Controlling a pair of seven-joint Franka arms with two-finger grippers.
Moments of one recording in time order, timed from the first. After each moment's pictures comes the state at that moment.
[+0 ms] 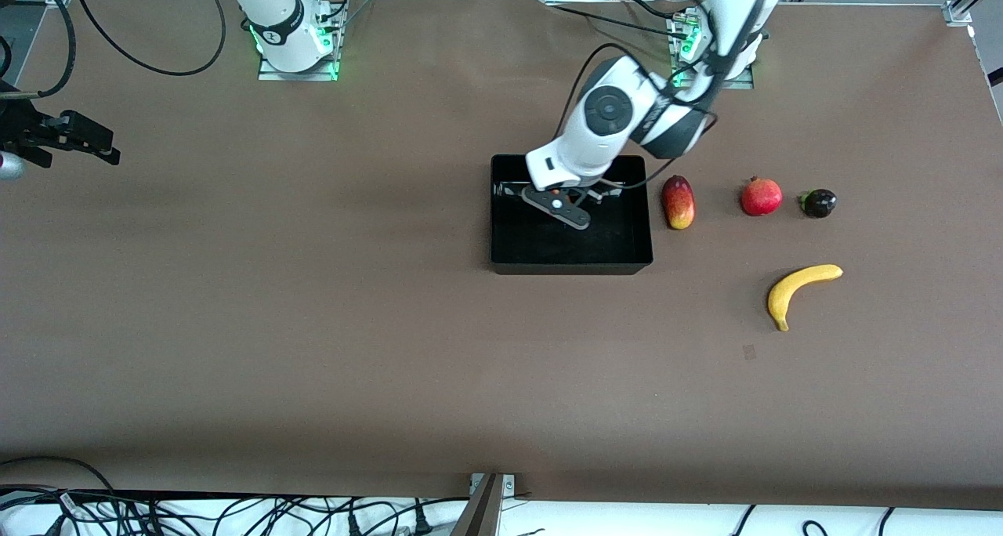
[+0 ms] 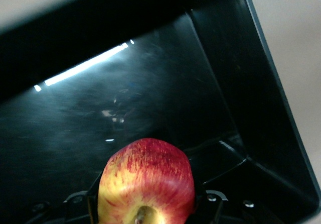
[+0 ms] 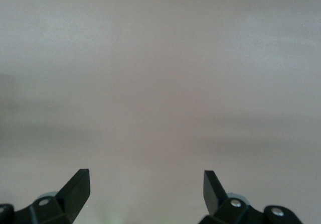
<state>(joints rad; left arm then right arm) -0.66 0.43 -0.09 -2.00 -0.19 2.45 -0.20 -0.12 -0.02 0.04 -1.68 -0.02 1.61 -0.15</state>
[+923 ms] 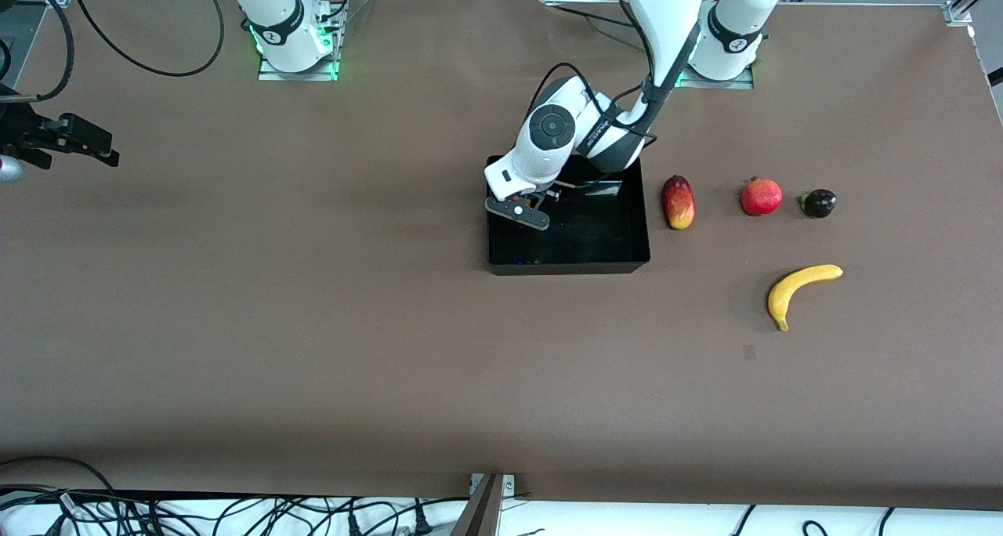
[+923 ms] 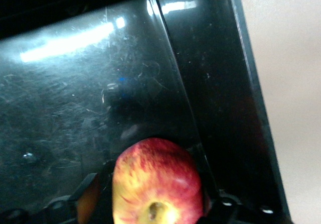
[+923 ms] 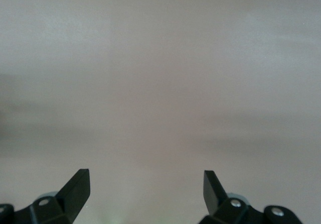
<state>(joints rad) -0.74 0.58 -0.08 -1.87 -0.22 2.47 -0.35 -0.12 -0.01 0.03 -1.68 -0.02 1.61 -0.15</state>
